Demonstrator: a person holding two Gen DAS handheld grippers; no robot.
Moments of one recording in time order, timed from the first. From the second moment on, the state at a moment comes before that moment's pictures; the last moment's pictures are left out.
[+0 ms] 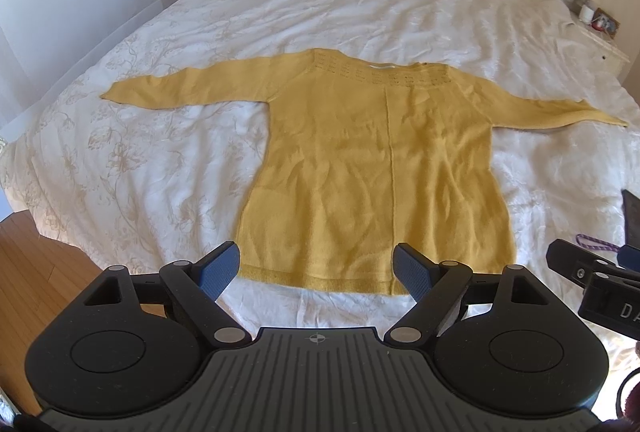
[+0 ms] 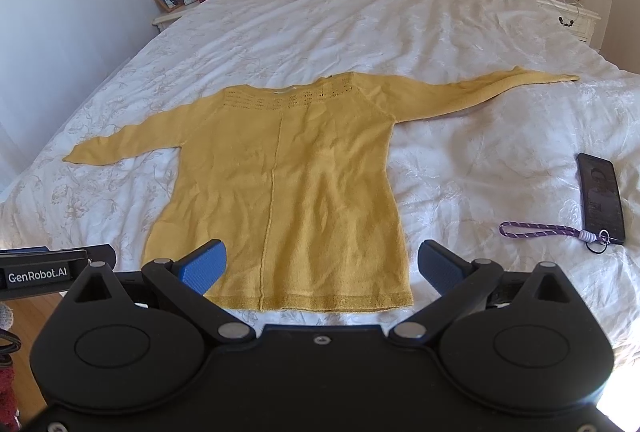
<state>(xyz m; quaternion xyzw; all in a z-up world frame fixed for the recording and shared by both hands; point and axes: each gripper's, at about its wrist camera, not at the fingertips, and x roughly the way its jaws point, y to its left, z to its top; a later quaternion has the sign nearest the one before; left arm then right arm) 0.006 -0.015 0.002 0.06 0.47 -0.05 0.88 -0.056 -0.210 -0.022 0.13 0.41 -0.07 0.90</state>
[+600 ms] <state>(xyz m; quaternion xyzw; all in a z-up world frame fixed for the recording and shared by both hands) 0.008 -0.015 -0.001 0.06 0.47 -0.06 0.88 -0.053 -0.215 -0.023 0.14 0.41 -0.06 0.90</state>
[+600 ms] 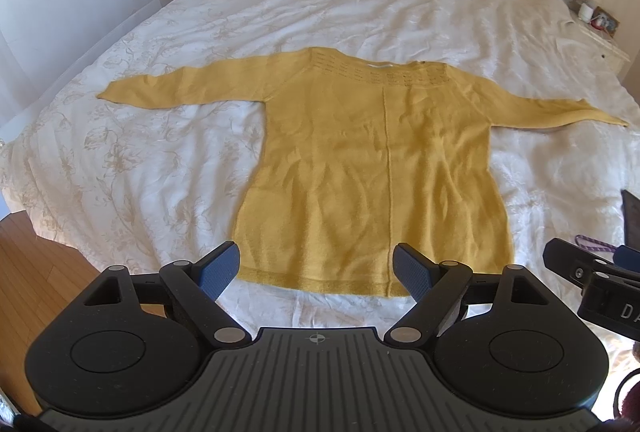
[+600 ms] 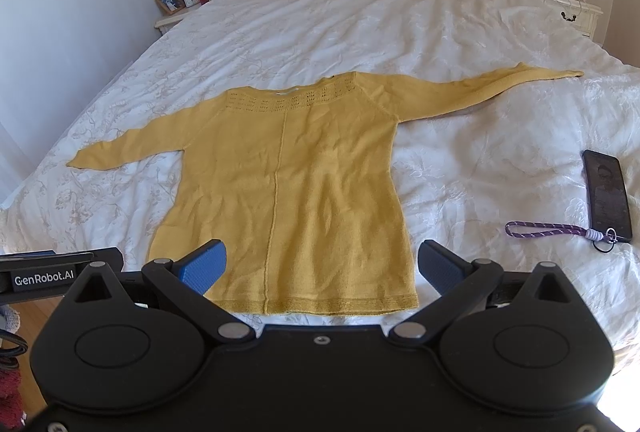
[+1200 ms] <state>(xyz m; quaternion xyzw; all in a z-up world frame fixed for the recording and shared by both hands) 0.036 0.036 -0.064 0.05 0.47 -0.04 0.88 -0.042 -0.234 -0.069 0.15 0.41 -0.05 0.90</state>
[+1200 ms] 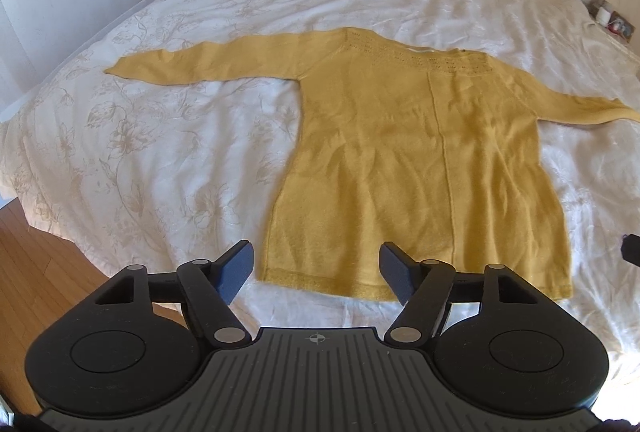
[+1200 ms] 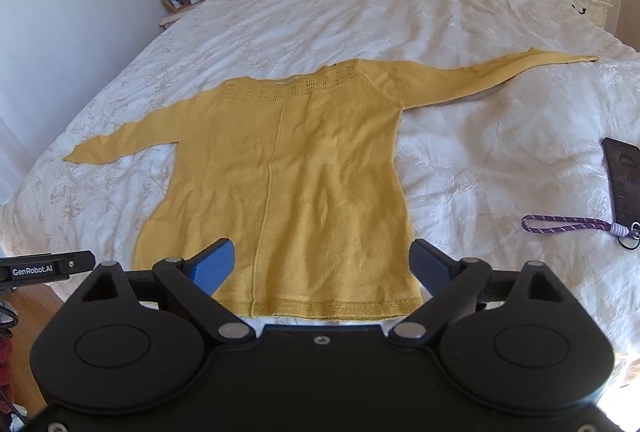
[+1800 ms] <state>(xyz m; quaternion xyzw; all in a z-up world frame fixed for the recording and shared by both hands) 0.113 0.079 -0.180 0.12 0.51 -0.10 0.84 0.012 -0.280 -0.191 0.17 0.51 -0.10 0.84</state>
